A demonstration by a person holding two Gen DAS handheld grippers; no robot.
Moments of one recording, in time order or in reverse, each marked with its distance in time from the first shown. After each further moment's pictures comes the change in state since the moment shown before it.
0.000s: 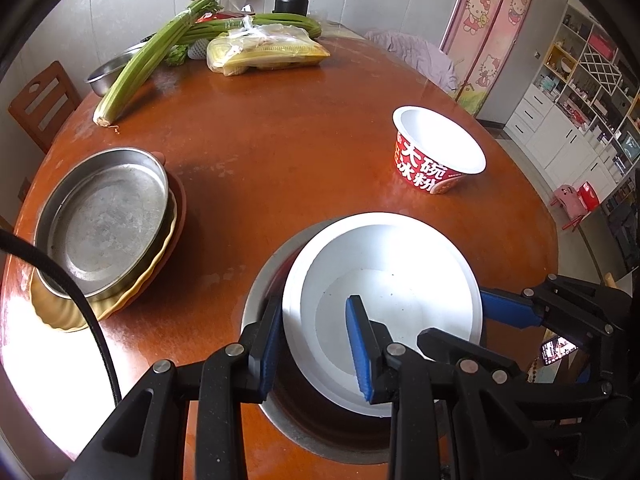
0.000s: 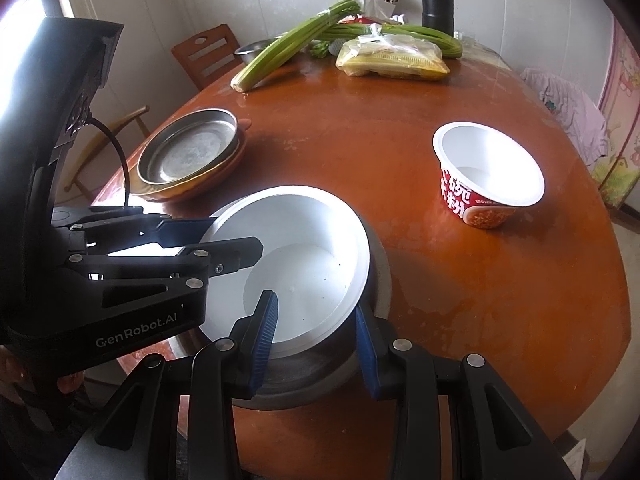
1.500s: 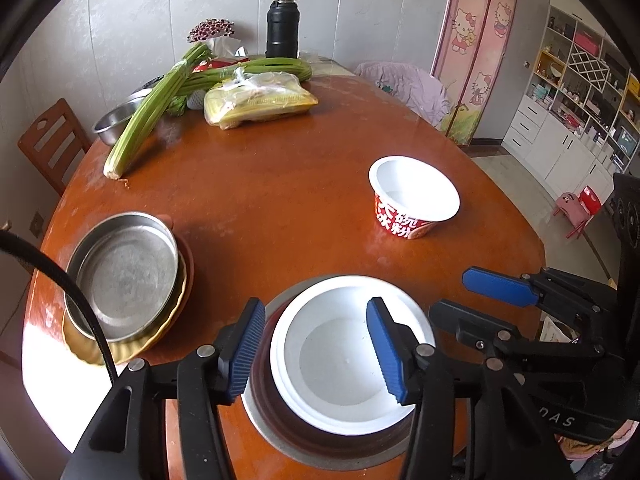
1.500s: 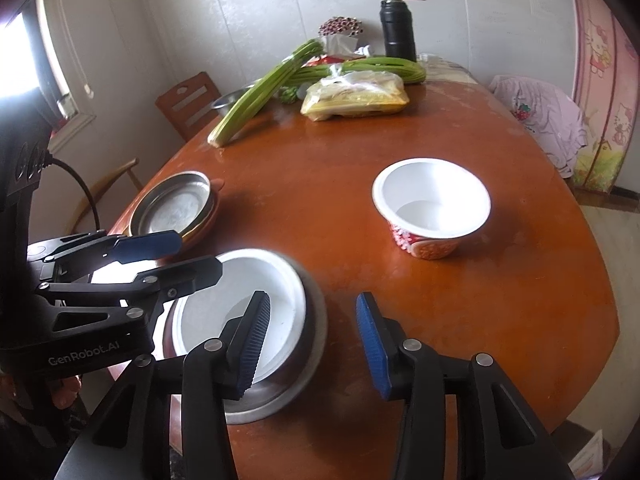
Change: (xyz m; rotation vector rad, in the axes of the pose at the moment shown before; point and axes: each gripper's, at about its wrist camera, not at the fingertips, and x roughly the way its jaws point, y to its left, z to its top) left arm -0.039 -0.023 0.021 0.053 -0.122 0.032; right arm -0.038 -0.040 0.006 0.111 -0.144 -0.007
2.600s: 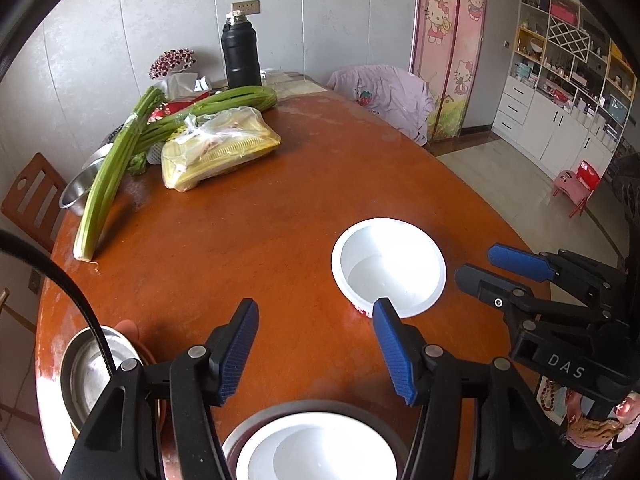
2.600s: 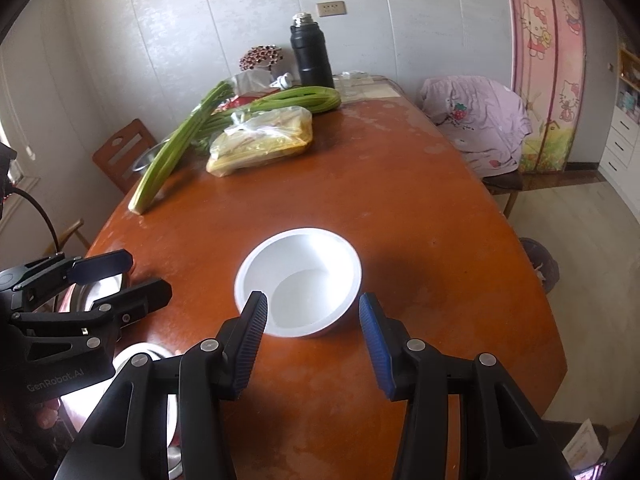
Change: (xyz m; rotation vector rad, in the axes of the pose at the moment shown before) left arm 0.038 -0.050 0.084 0.127 -0.016 0.015; right arm -0.008 -0.097 0.053 0.146 -0.073 -0.152
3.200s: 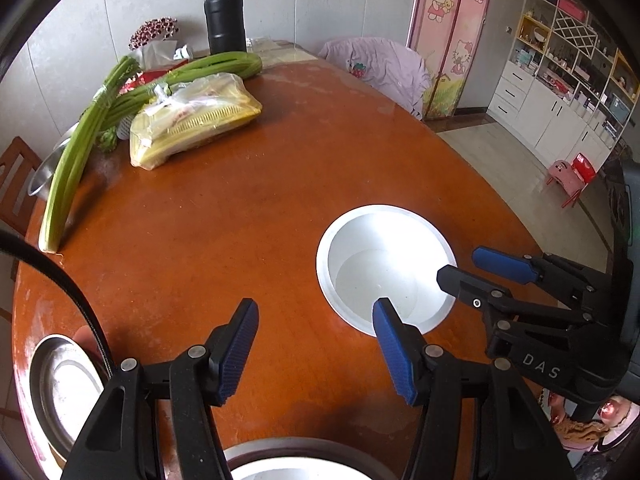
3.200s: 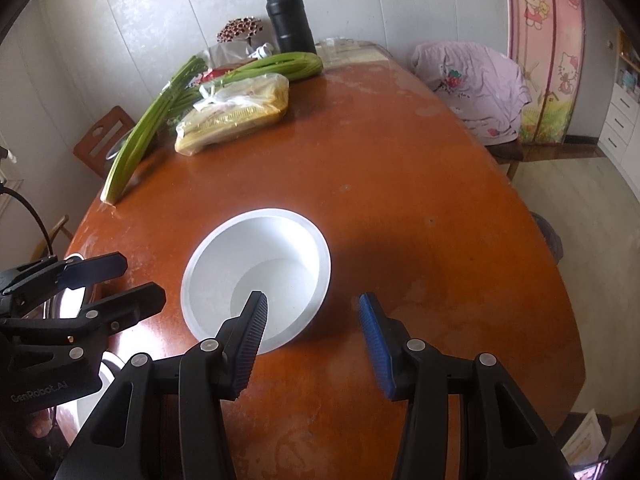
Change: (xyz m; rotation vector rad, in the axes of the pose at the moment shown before) left arm 0.056 -0.002 0.015 -0.020 0.112 -0.054; right arm 0.056 -0.024 0.008 0.045 0.111 -0.007
